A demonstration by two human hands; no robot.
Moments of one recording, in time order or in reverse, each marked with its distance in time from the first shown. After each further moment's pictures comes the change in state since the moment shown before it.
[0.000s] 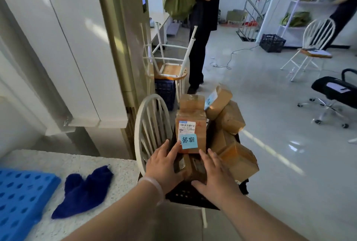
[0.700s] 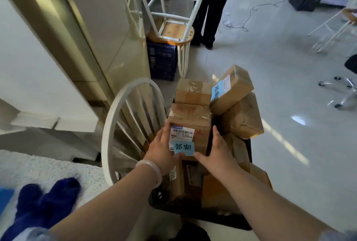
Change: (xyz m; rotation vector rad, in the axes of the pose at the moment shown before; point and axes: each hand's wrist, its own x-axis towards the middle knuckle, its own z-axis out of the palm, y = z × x) left_hand 0.193 -0.013 0.049 -0.362 -0.118 -0.223; right_hand 0.213 0.054 -0.008 0.251 -0.118 0.230
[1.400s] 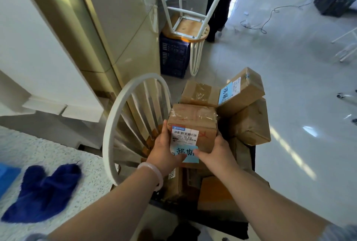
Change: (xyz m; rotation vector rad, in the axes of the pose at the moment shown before) left_hand 0.000 -0.004 0.020 -0.309 0.095 -0.083; right_hand 0.025 0.003 0.005 0.127 -0.010 0.044
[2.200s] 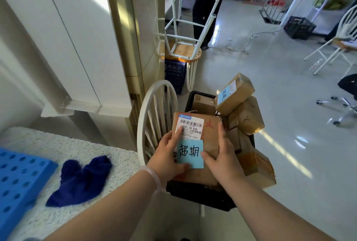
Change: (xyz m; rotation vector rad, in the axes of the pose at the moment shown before) left_hand -0.111 -0.029 -0.072 0.152 -0.117 0.335; right_hand -0.149 -0.015 0.025 -0.009 0.211 -0.299
